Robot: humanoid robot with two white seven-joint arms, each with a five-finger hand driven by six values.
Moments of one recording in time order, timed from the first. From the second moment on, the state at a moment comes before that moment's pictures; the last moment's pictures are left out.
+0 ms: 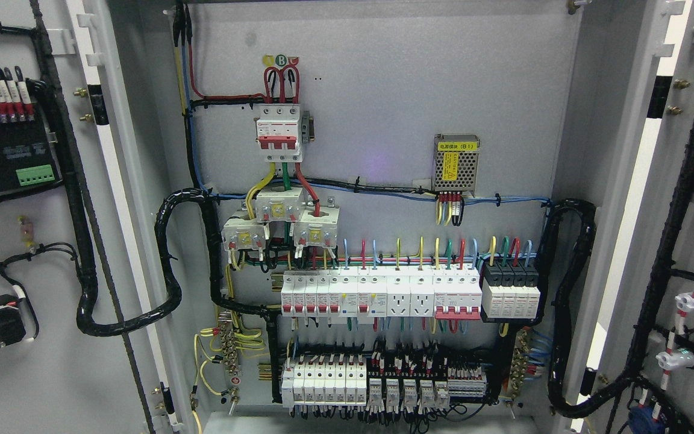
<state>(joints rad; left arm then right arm) 0.46 0.16 -0.02 -1.56 0.17 -0.78 -0.11 0.69 -0.40 0.24 -1.52 -0.66 -0.79 0.41</state>
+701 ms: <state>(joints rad) 0.47 0.10 -0.07 -1.14 0.15 -0.51 -0.13 0.74 -0.37 0.30 -1.09 -0.65 -0.78 0.41</state>
